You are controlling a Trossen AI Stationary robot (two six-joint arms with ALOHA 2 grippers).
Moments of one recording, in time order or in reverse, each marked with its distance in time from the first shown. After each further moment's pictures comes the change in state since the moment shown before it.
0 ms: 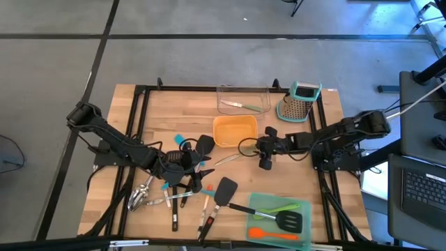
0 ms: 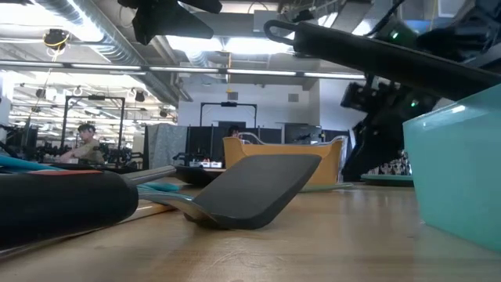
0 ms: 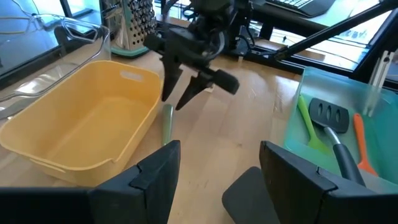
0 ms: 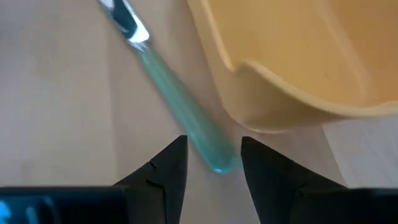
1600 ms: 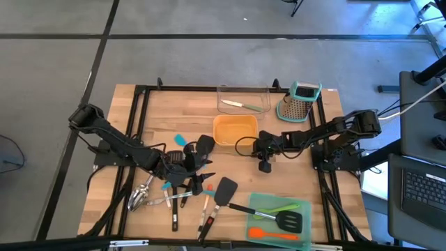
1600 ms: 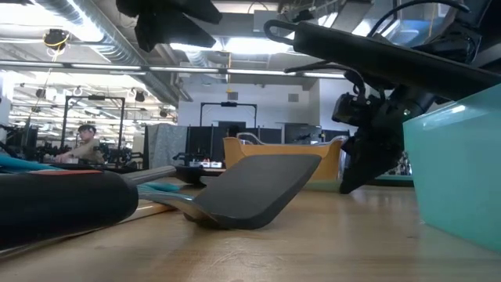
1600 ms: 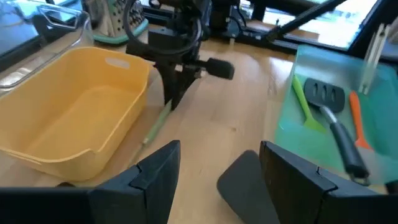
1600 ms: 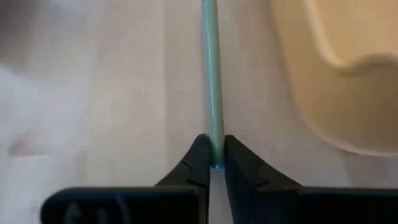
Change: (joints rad) left arm 0.013 0.038 0.000 -0.003 0.071 0.030; right arm -0.016 0.130 0.008 0.049 -0.274 -0.045
